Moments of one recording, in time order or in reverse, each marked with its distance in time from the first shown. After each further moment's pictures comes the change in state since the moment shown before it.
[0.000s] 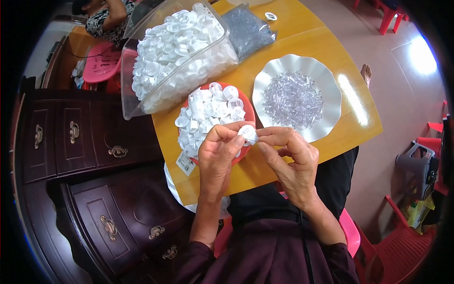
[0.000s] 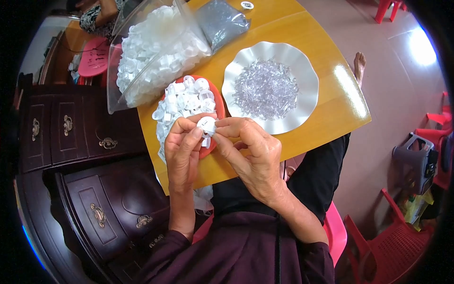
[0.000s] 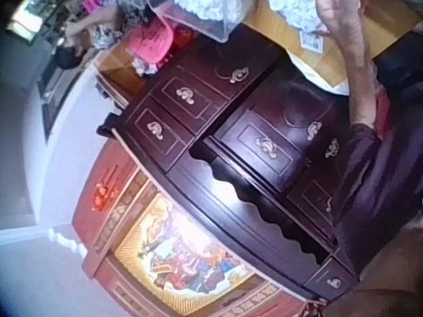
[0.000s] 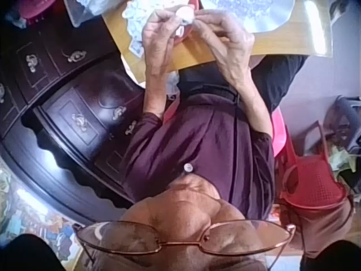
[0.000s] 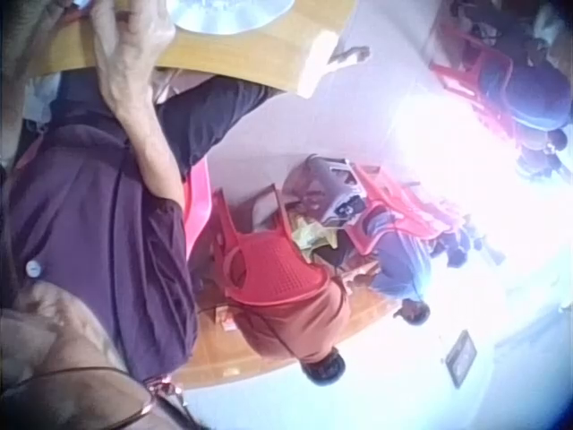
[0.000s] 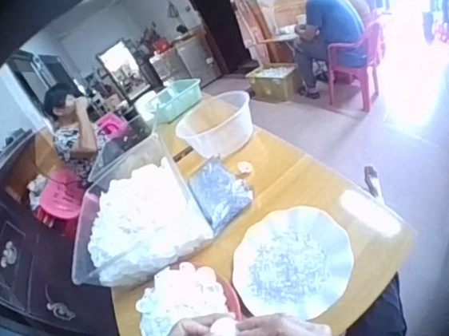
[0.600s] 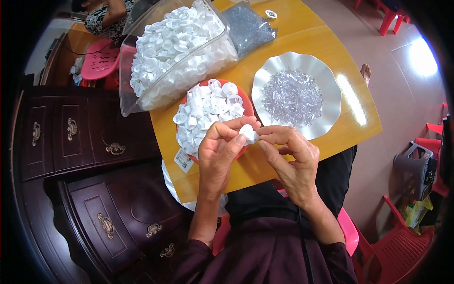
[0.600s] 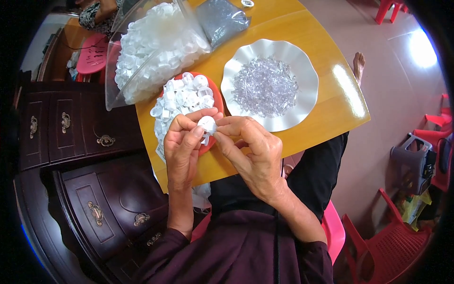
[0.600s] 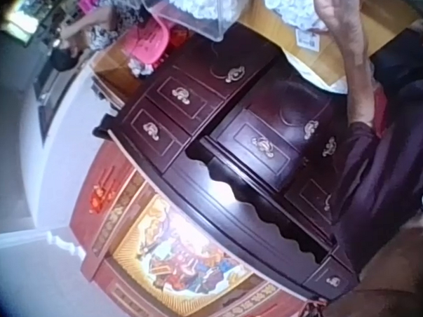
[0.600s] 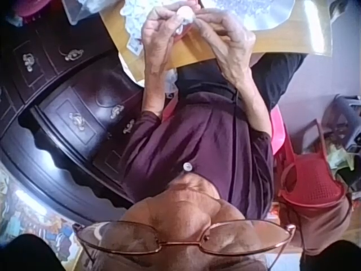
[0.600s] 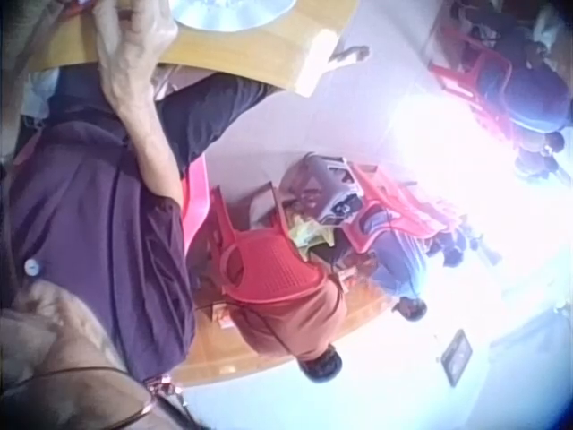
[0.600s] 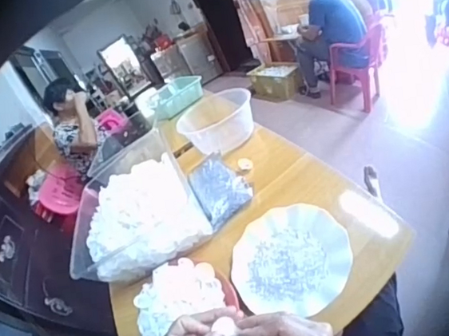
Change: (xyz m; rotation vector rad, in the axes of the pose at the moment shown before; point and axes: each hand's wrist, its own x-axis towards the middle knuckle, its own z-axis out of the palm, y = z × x) left_hand 0.000 -0.001 0.003 0.011 -0.058 0.025; right_hand -0.003 0.002 -0.003 -0.014 -0.017 0.015
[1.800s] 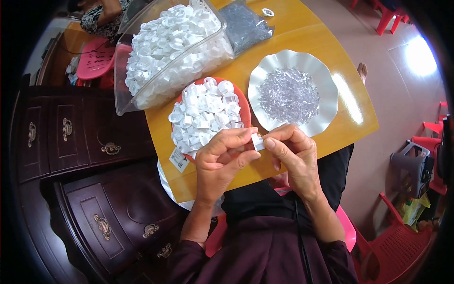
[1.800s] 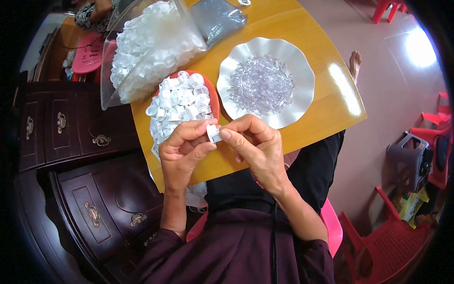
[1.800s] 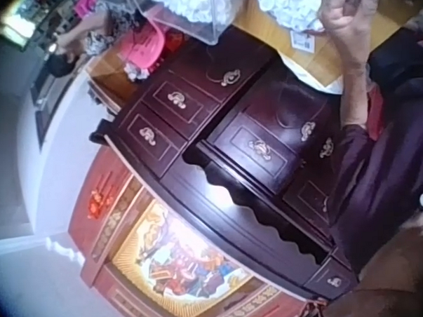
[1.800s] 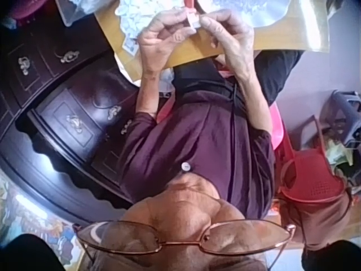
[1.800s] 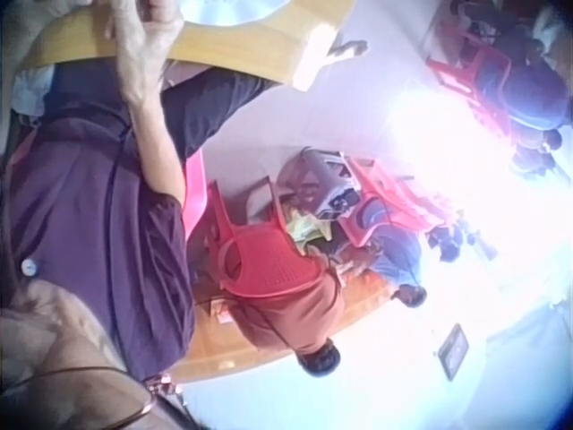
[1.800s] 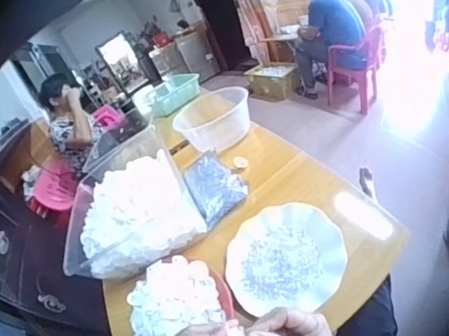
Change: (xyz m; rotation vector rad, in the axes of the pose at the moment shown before) left_hand -0.014 -0.001 -0.005 0.292 -0.140 0.130; right_hand -0.007 0.014 -0.012 0.574 -0.066 0.460
